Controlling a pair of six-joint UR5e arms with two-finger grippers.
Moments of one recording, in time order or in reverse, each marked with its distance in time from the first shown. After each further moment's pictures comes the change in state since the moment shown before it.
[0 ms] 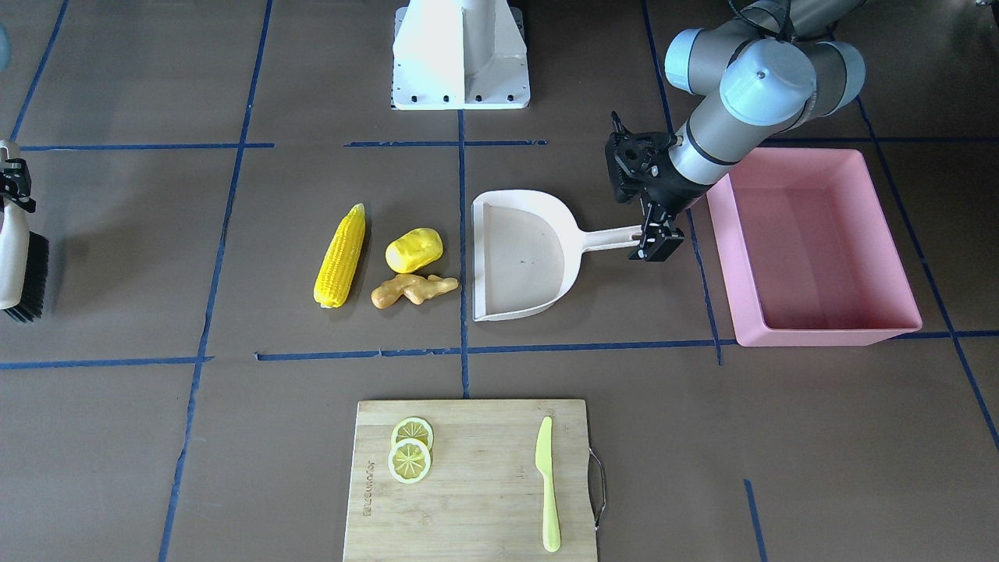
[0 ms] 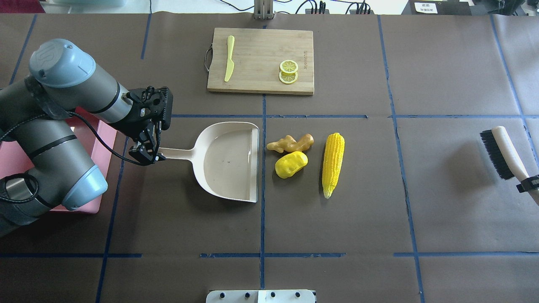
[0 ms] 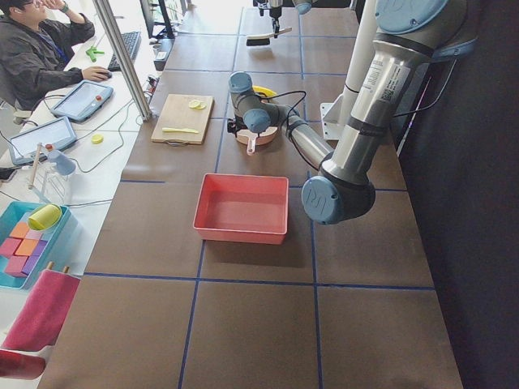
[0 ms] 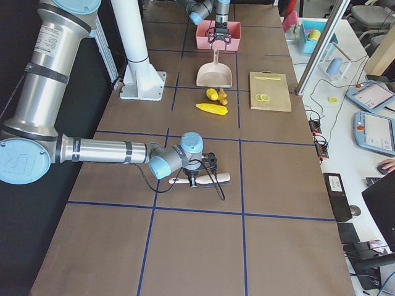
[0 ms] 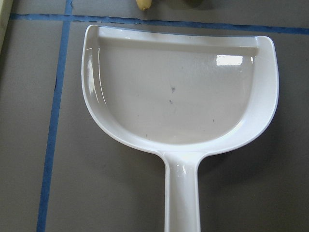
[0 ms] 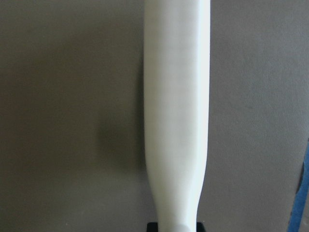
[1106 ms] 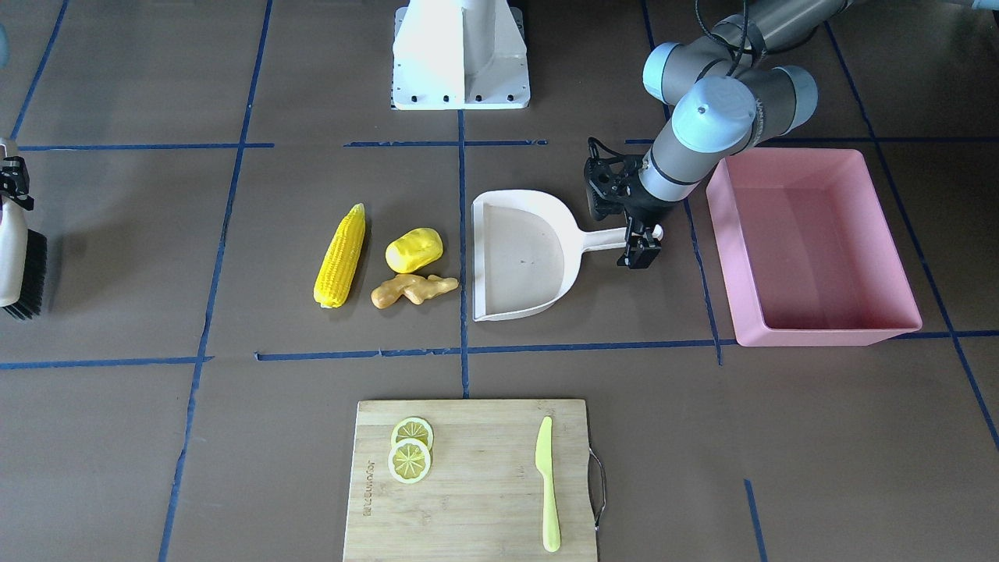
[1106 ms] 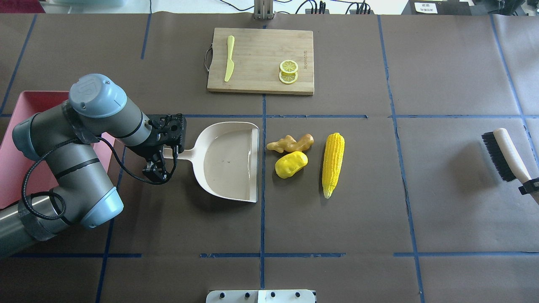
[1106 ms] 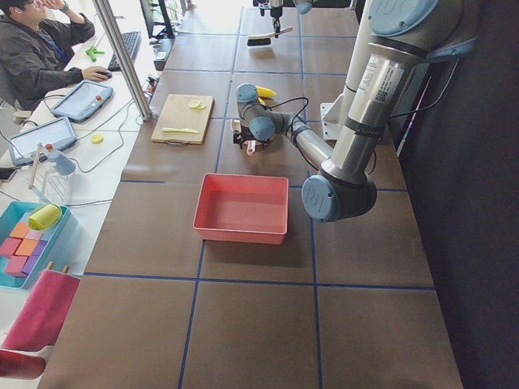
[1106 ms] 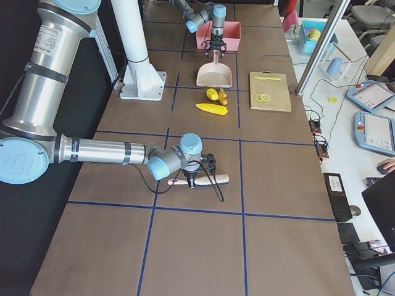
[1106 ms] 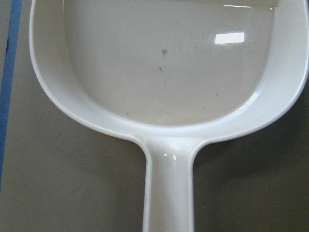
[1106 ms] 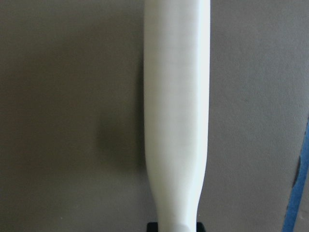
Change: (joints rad) left arm 0.090 -0.003 0.079 -0.005 0.074 -0.030; right arm 0.000 -0.009 -0.001 0.000 0.000 -0.007
